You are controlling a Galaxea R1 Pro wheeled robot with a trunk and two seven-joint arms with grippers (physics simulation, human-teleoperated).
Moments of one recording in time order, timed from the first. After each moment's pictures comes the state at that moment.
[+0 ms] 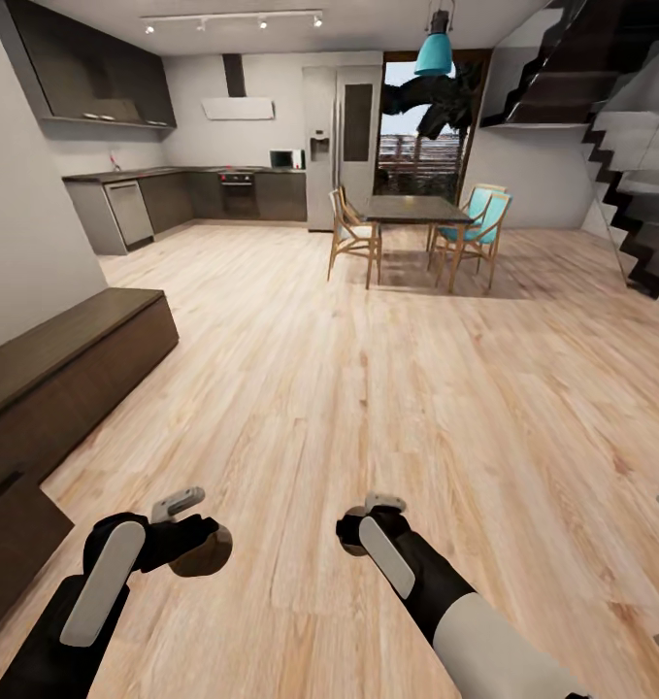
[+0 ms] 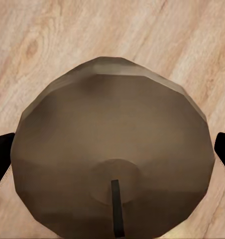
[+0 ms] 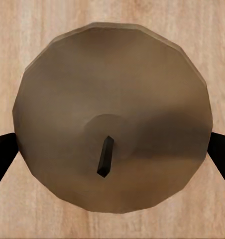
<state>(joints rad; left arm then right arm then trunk) -0.37 0.11 0.00 -1.46 0.95 0.98 0.71 -0.67 0.16 0.47 -0.77 -0.73 0.59 -0.58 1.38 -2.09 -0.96</state>
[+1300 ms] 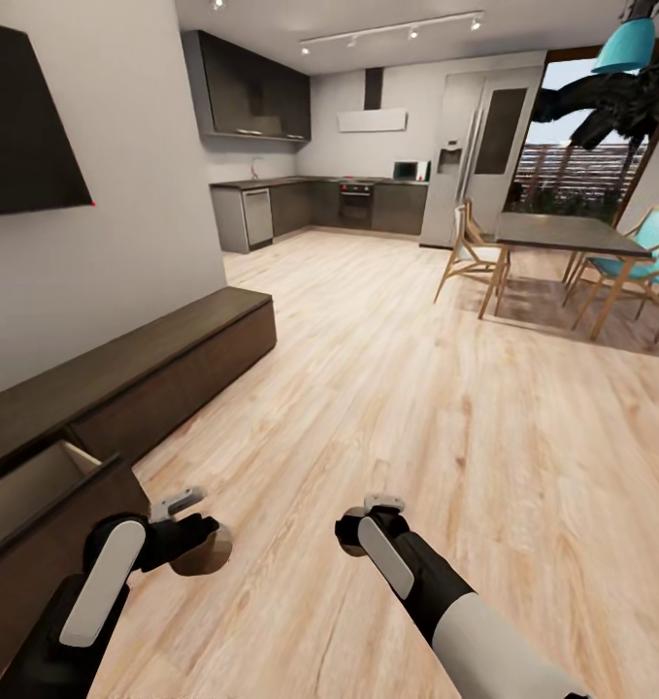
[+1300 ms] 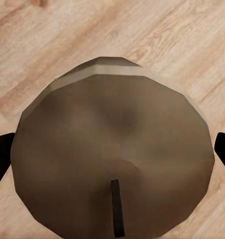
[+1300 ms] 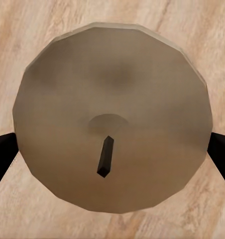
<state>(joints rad) -0.37 0.10 0.00 -1.47 0.95 0.98 0.71 -0.67 0.16 0.48 -0.77 -0.73 0.59 -0.58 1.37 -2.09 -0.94</state>
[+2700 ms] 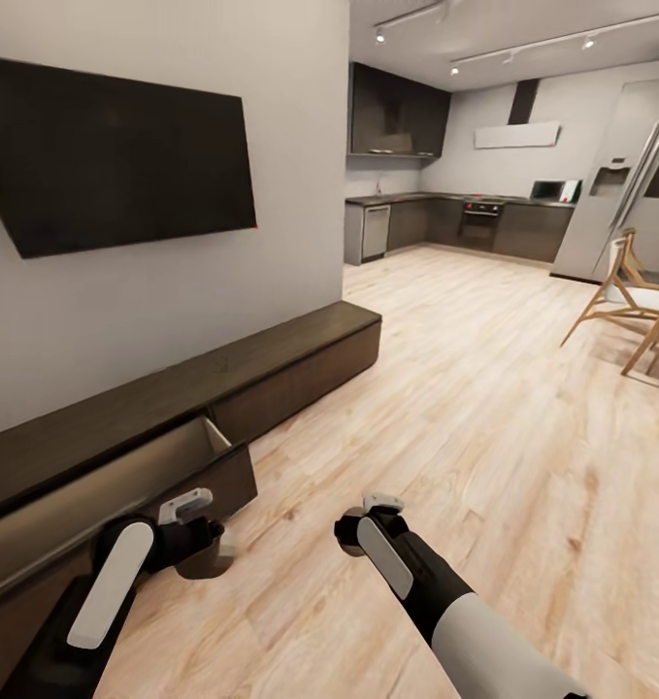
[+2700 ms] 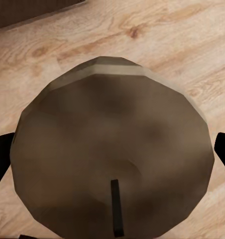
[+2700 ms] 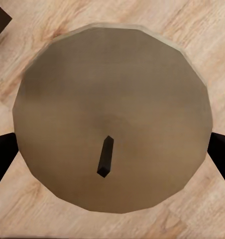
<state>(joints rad) -0.37 0.10 -0.04 -1.46 0.96 0.98 0.72 -0.67 0.17 0.48 -0.77 -0.73 0.59 -0.58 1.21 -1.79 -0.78</state>
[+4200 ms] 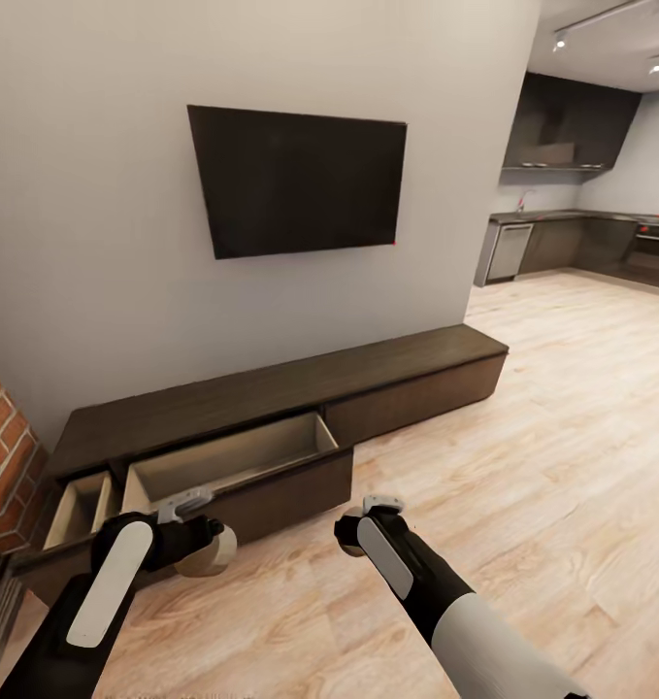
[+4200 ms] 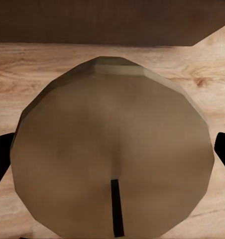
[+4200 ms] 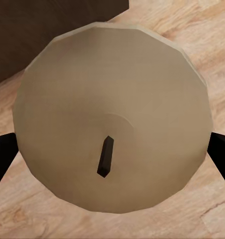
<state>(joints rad) -0.37 0.11 -0.04 -1.46 0.95 0.98 0.71 -0.67 0.17 0.48 -0.77 -0.73 0.59 -0.58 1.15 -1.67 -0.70</state>
